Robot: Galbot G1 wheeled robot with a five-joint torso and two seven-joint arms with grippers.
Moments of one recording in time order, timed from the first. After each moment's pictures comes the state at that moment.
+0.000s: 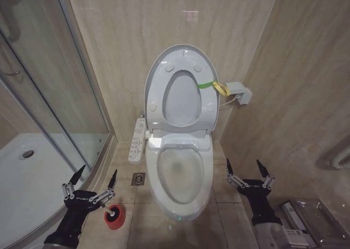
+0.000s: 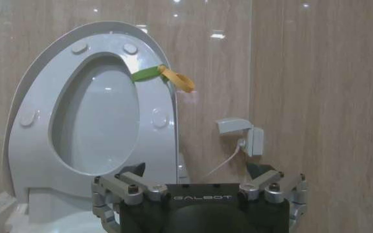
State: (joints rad) left arm 1.96 -1.25 -0.75 -2.50 -0.27 -0.08 0.01; right arm -1.81 1.46 0.58 2.41 0.09 0.08 0.14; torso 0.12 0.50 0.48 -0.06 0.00
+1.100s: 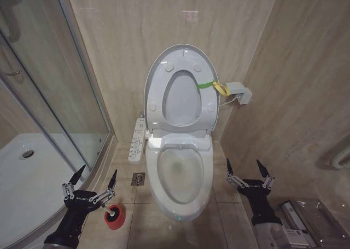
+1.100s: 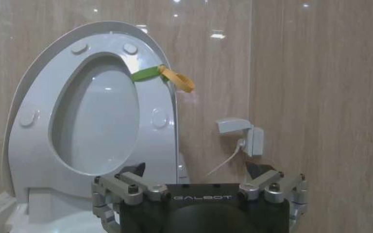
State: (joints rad) left arm 1.96 -1.25 -0.75 -2.50 -0.27 -0.08 0.01; right arm -1.81 1.46 0.58 2.41 0.09 0.08 0.14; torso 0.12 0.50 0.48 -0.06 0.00
